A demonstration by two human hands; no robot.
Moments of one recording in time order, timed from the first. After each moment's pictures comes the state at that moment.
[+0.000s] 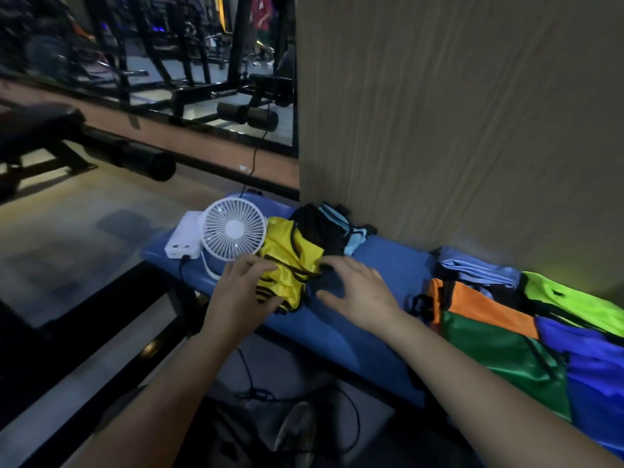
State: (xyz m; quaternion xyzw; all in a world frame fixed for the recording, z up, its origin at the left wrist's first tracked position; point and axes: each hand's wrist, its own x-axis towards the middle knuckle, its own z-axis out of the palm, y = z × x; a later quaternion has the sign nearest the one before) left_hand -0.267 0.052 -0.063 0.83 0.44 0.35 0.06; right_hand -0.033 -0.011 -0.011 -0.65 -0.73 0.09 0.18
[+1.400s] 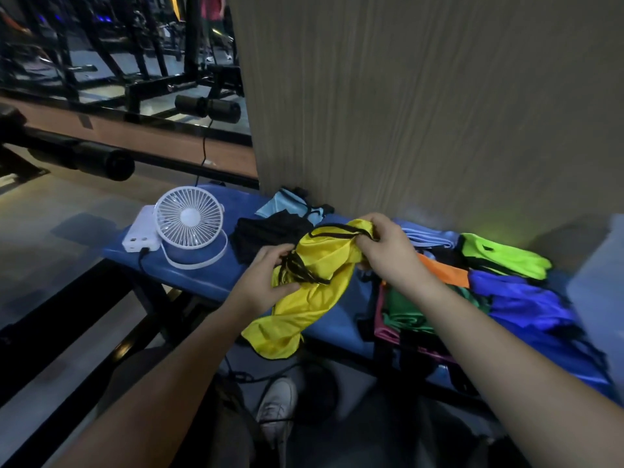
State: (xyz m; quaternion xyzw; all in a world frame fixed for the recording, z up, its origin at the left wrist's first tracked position) left_hand -0.180 0.017 -0.057 0.82 0.37 0.29 0.33; right_hand 0.041 -0.080 0.042 -0.68 -0.54 0.21 0.44
